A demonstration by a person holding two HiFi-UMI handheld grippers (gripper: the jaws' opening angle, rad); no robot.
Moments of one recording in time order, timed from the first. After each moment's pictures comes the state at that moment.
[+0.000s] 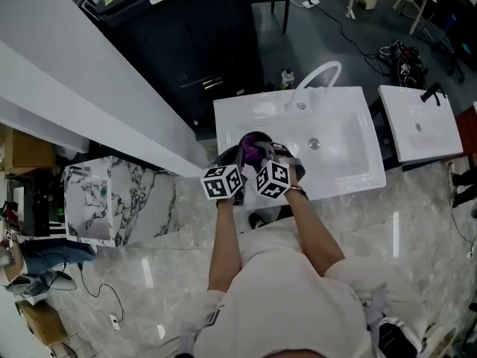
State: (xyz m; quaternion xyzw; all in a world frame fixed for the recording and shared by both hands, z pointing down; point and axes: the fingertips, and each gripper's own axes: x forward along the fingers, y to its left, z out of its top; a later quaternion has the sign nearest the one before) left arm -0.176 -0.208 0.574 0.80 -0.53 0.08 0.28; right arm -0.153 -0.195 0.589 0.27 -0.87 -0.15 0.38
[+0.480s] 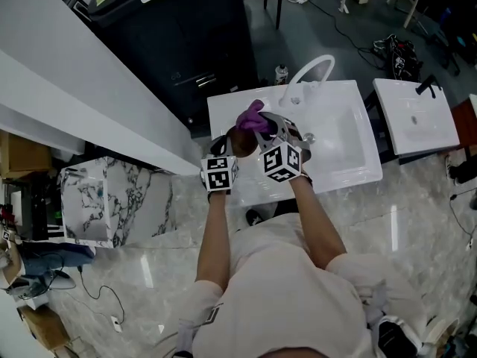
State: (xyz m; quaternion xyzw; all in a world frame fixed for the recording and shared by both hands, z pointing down) left arm -0.201 -0.231 0.574 0.78 -0.58 0.21 0.13; right arm -0.106 -0.245 0.489 0.41 -0.86 -0.17 0.26
